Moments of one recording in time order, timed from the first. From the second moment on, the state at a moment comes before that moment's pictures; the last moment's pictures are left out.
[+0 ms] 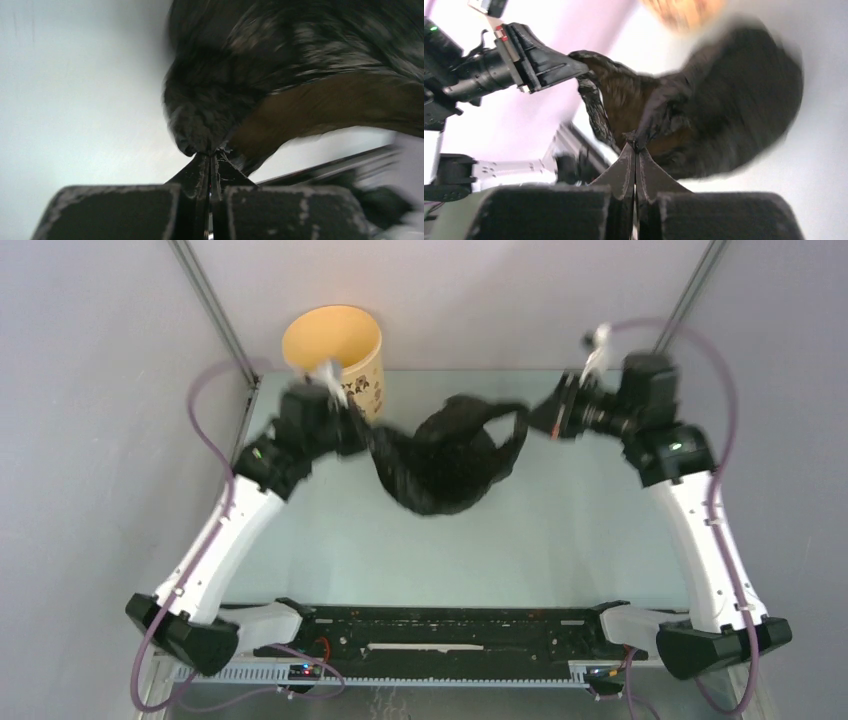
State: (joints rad) left arm -0.45 1.13 1.17 -0.70 0.08 -0.65; right arm 0.24 1.16 1.35 -0.73 -0.61 0.46
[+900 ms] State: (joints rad) left arm -0.50 0.86 0.91 -0.62 0.04 -0.75; right arm 0.47 1.12 1.13 -0.69 -0.53 0.42
